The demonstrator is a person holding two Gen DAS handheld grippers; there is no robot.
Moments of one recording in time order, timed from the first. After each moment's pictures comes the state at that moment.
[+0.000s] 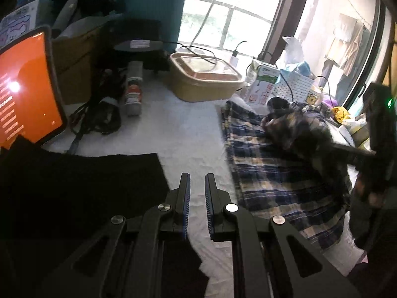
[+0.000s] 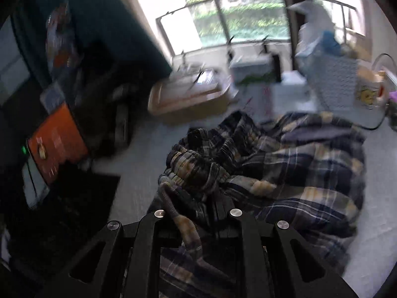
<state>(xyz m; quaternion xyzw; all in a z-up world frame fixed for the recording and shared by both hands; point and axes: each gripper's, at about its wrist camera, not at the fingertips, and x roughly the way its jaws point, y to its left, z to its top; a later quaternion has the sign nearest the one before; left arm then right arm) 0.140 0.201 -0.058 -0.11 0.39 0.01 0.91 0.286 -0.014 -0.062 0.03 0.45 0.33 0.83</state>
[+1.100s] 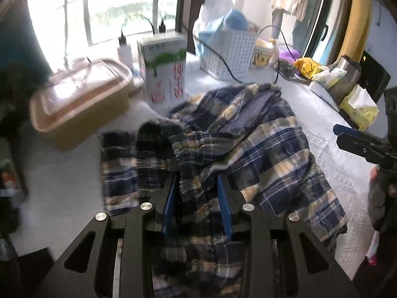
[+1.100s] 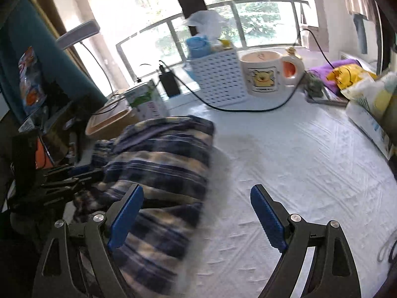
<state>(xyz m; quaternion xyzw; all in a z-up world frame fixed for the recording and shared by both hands) 0.279 0.068 -0.071 -0.01 0.44 -0.15 0.88 0.298 -0.204 -0.078 0.10 0.41 0.23 0.88</state>
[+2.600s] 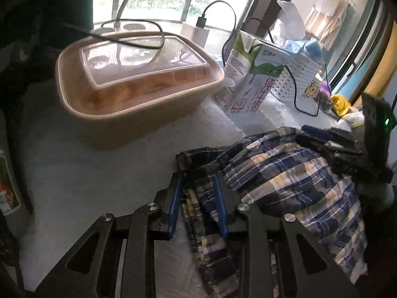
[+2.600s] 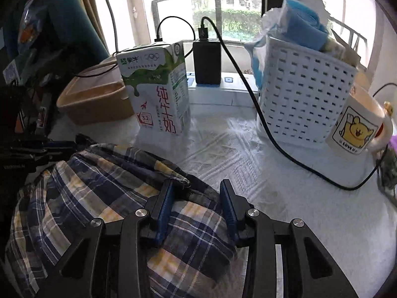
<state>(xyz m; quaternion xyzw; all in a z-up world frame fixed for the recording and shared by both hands) 0.325 0.161 -0.085 -0.08 0.45 -0.10 0.88 0.421 -0.080 -0.118 -0.07 0.43 0.30 0.85</state>
